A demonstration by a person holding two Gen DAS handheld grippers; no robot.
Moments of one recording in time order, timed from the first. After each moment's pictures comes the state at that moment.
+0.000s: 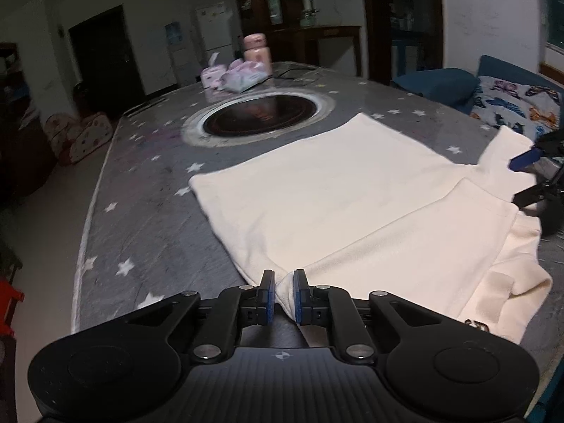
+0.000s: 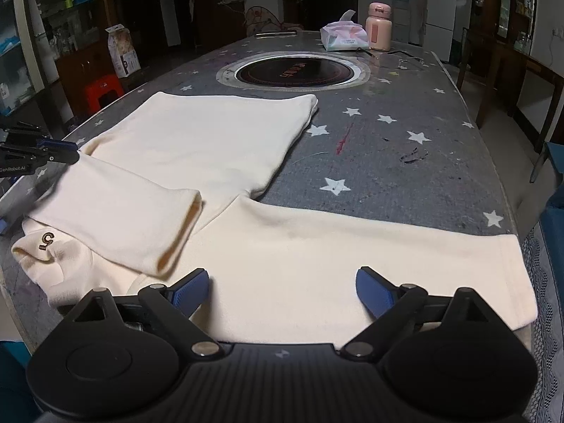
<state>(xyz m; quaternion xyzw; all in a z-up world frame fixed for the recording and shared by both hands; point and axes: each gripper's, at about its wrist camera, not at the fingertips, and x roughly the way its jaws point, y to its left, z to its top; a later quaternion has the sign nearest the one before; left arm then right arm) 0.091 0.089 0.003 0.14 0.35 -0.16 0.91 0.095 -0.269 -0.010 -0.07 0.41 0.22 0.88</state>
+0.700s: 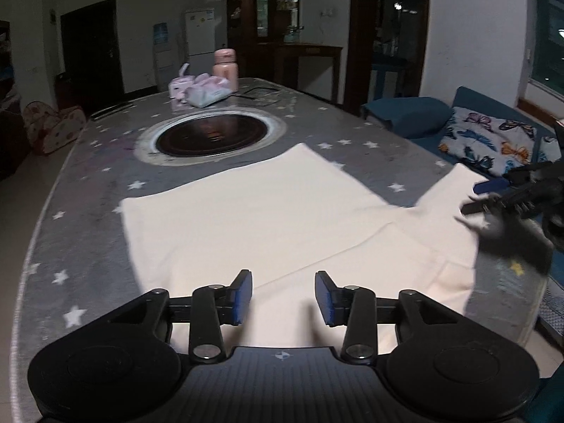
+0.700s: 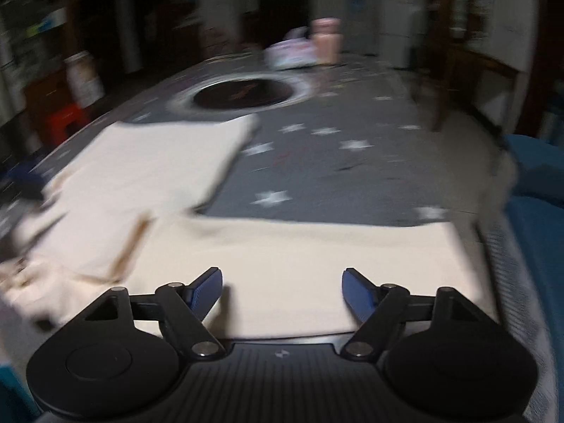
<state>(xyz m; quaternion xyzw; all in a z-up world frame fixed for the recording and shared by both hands) 0.079 0.029 0.020 0.07 0.33 -0.22 0.91 0.089 -0.312 0.001 -0.03 0.37 0.11 0.92</state>
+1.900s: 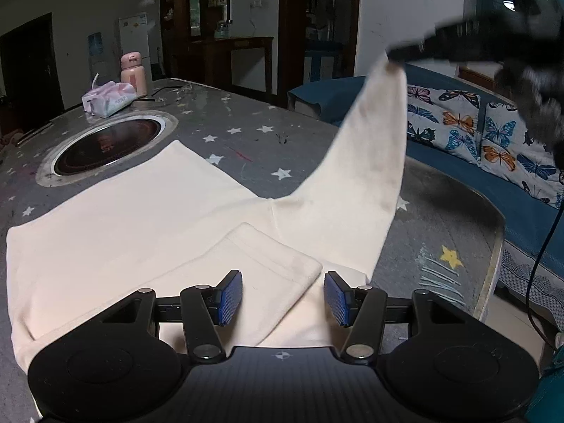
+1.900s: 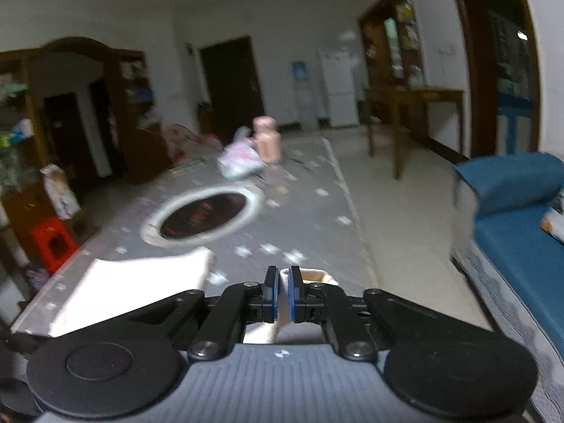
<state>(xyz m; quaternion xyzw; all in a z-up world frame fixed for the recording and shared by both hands) 0.064 -0.071 -0.008 0.11 0.33 -0.31 0.88 0.072 -0.358 0.095 0.07 0.24 0.11 0.96</state>
